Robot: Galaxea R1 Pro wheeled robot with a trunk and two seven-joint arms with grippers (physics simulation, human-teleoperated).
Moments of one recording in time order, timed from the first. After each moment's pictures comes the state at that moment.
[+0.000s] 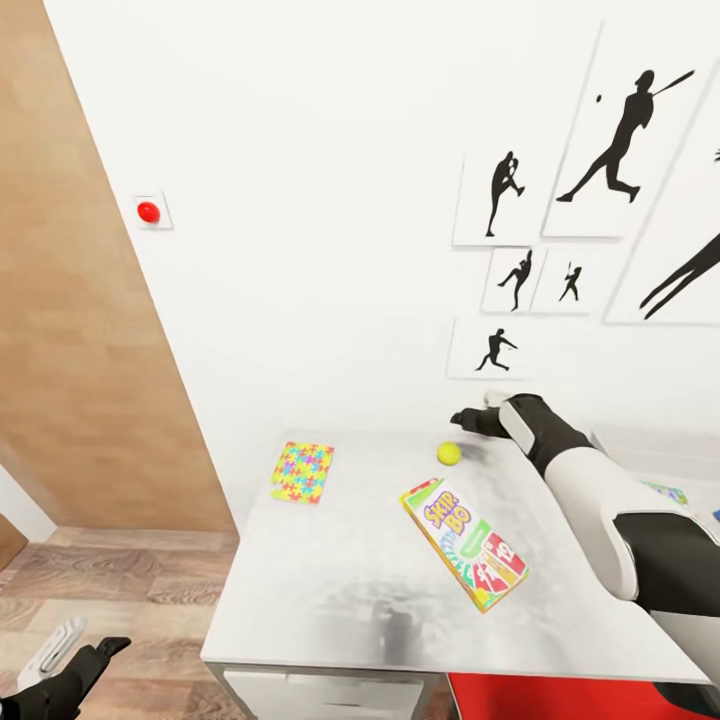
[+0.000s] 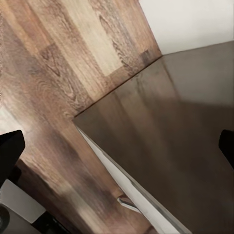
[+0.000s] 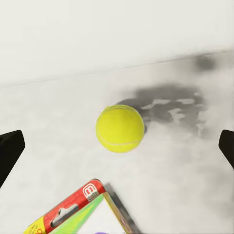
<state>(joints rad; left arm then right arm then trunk) -0.08 0.26 0.43 -1.16 1.07 0.73 0.28 -1.21 -0.09 0.07 -0.35 -0.29 0.61 0.00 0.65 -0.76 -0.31</state>
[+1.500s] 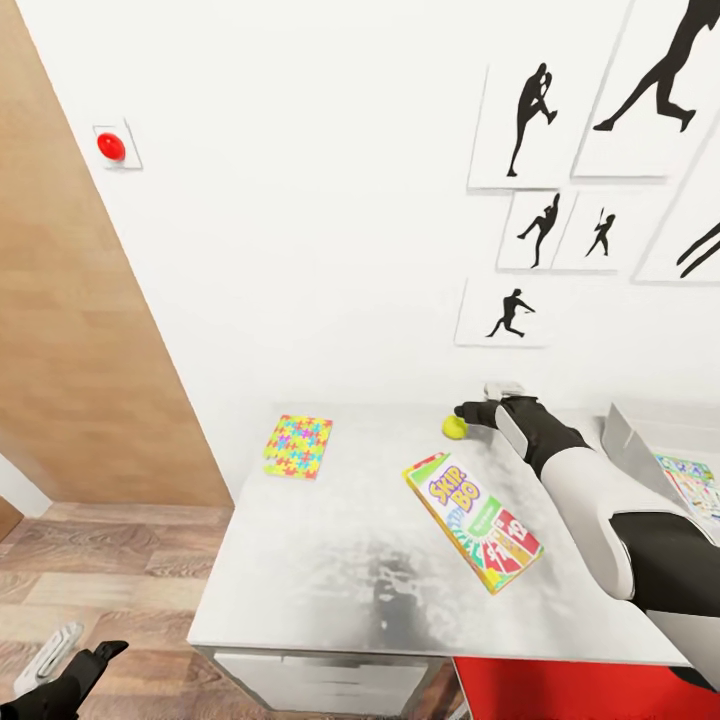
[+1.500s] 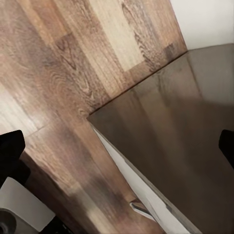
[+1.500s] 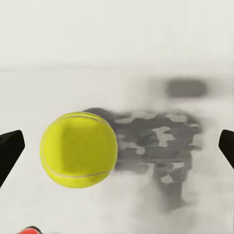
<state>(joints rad) -0.08 0.27 0.42 -1.12 1.08 0.70 0.26 -1.22 -0.08 0.06 -0.34 -0.12 0.45 0.01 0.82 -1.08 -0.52</state>
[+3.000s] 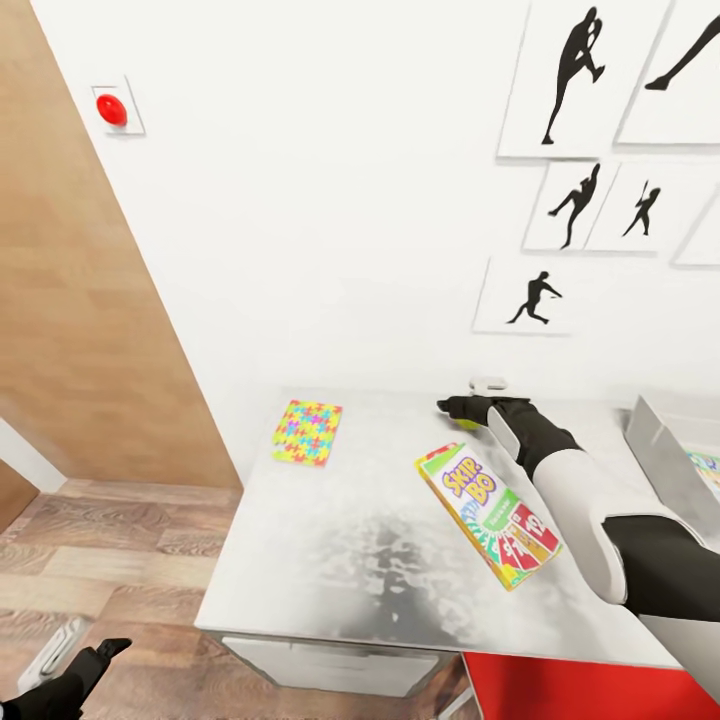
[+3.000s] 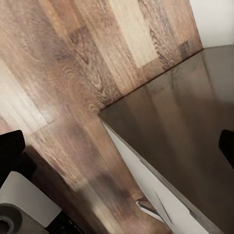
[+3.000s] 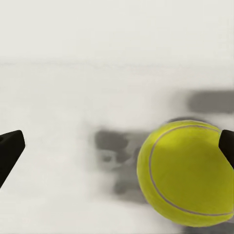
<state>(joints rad) -0.08 0.26 0.42 -1.12 1.09 0.70 0.26 -1.20 -0.05 0.07 -0.35 -0.12 0.36 0.12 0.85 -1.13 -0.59</state>
